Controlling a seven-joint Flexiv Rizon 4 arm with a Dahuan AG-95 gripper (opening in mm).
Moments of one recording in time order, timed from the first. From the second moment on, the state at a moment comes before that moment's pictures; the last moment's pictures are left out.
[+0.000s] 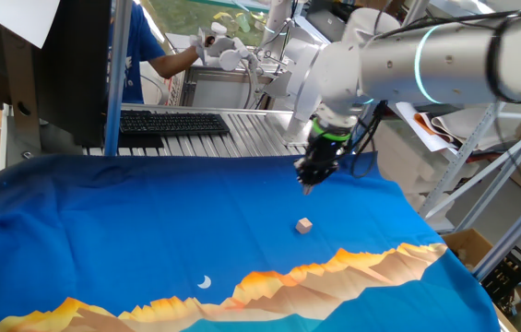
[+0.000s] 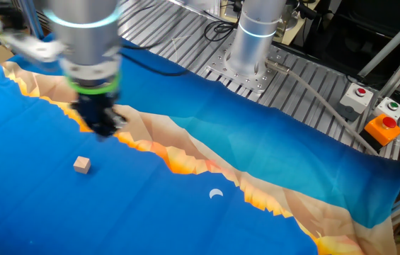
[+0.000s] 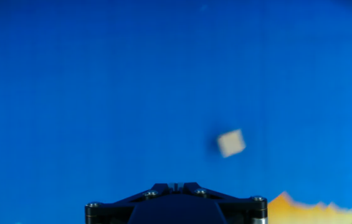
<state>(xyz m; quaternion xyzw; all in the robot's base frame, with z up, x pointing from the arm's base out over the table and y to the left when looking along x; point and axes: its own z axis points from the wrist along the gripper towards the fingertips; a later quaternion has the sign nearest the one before) 0.654 -0.148 0.163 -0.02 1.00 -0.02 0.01</state>
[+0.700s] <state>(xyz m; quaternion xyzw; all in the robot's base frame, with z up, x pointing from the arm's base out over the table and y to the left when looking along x) 0.671 -0.182 0.157 -0.03 1.00 -0.02 0.02</state>
